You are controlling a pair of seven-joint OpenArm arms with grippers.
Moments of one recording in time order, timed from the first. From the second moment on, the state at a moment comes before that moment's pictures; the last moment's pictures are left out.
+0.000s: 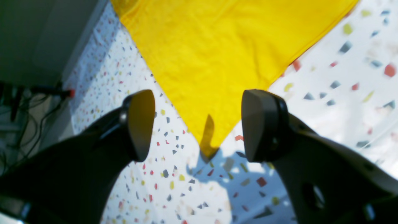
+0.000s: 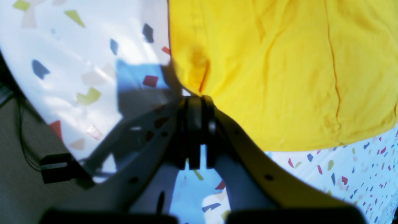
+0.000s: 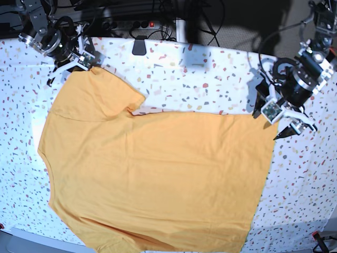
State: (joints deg) left arm 14.2 -32.2 6.3 112.1 7.6 -24.7 23.1; right arm -31.3 35.5 1.2 100.4 -19.3 32.2 -10.5
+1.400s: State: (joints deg) left arm -4.5 -38.8 32.8 83.6 23.8 -13.2 16.0; right arm -25.2 35.4 1.1 100.3 -8.7 32.9 -14.3
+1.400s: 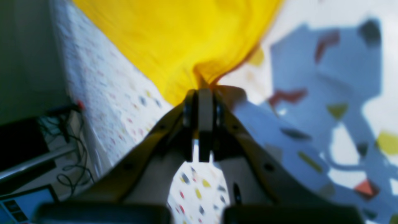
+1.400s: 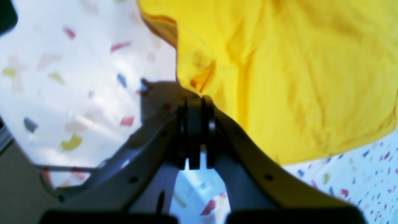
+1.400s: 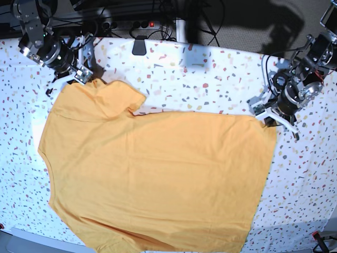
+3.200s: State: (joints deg) left arm -36.5 -17.1 32.7 38.8 9.6 1.0 12.4; right arm 39.3 21.5 1.2 49.6 -8.5 26.3 -20.5
